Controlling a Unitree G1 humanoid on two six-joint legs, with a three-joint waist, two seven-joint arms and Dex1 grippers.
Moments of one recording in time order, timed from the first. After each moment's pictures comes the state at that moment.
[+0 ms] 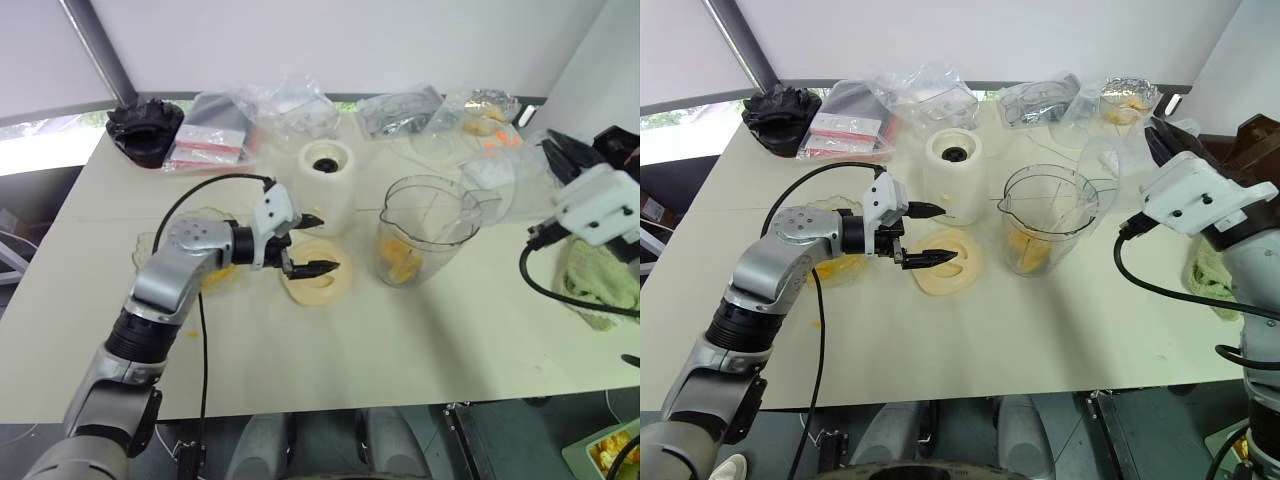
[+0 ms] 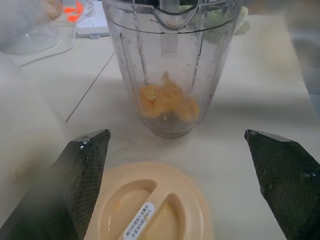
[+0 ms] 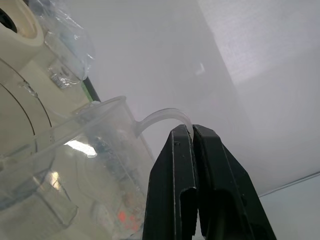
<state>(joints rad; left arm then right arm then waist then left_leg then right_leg) -0.61 0.51 -0.19 -0.12 -0.32 0.54 -1.00 -0.14 -0.81 -0.43 -0.53 -0.09 0.14 0.44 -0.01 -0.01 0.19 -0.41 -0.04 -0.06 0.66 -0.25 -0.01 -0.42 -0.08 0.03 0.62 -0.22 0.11</state>
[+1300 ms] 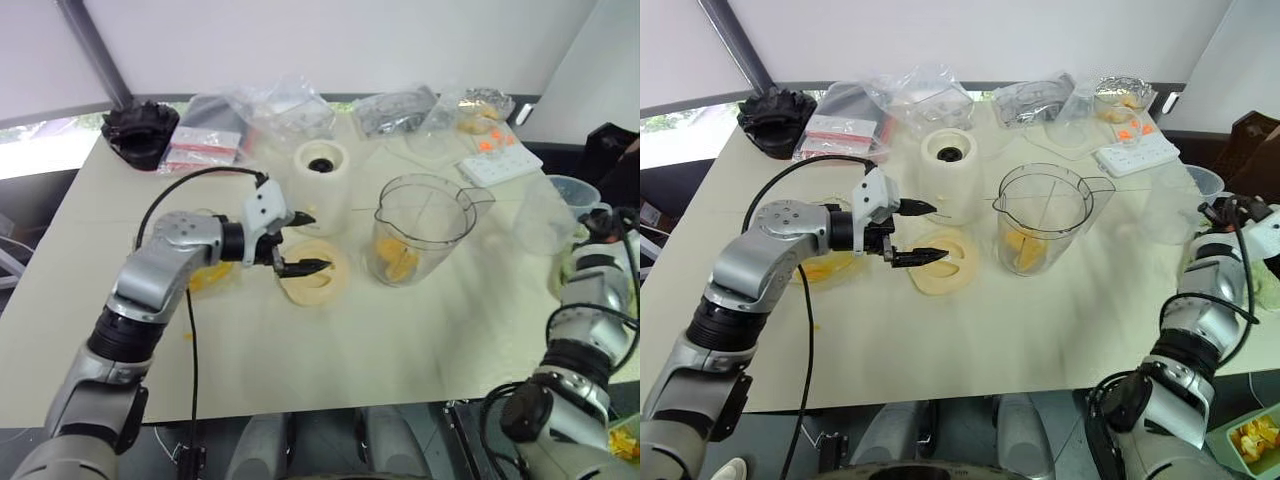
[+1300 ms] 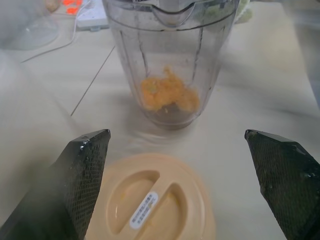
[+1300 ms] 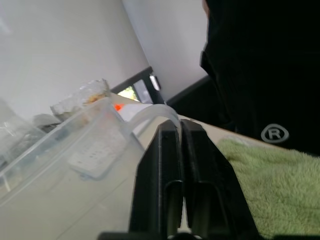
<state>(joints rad) -0.61 0.59 -0.18 -0.18 -0.34 0.60 -1.00 -0.57 -0.38 -0.78 0.58 0.38 0.00 0.07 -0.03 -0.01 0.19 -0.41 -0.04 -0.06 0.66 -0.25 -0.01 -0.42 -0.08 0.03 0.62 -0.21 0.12</state>
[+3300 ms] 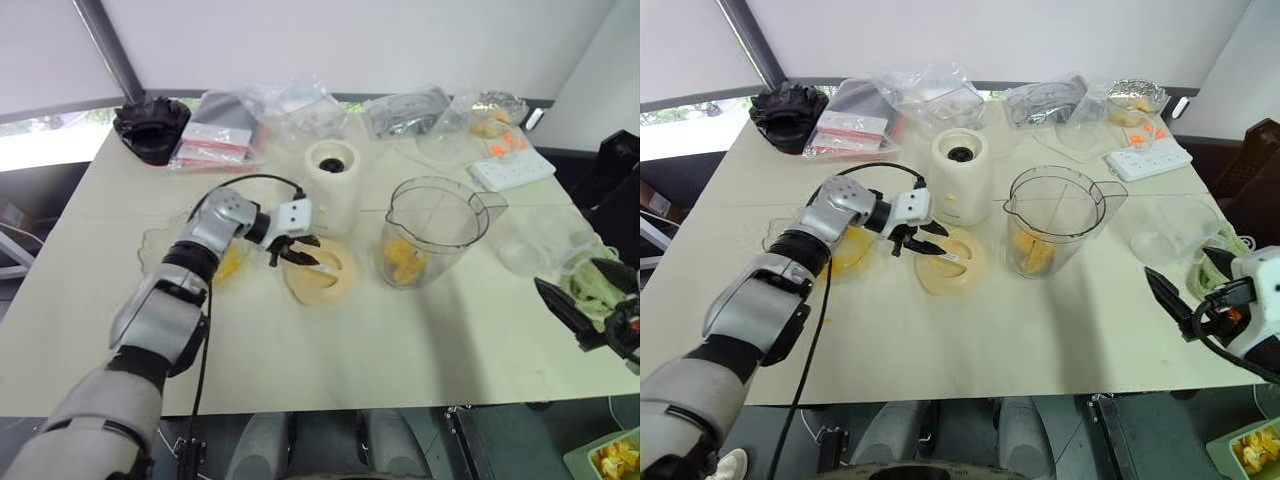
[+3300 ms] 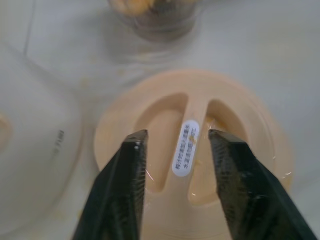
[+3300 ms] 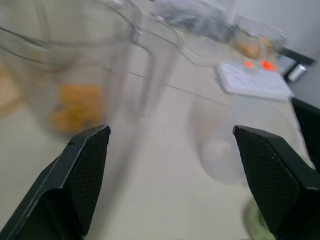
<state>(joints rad) -1.10 0.32 -0.40 1.15 0.11 -0.30 -1.29 0.51 -0.75 -0.88 -0.88 0.83 0.72 0.39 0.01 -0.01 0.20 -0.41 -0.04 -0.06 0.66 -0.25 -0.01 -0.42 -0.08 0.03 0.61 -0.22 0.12</state>
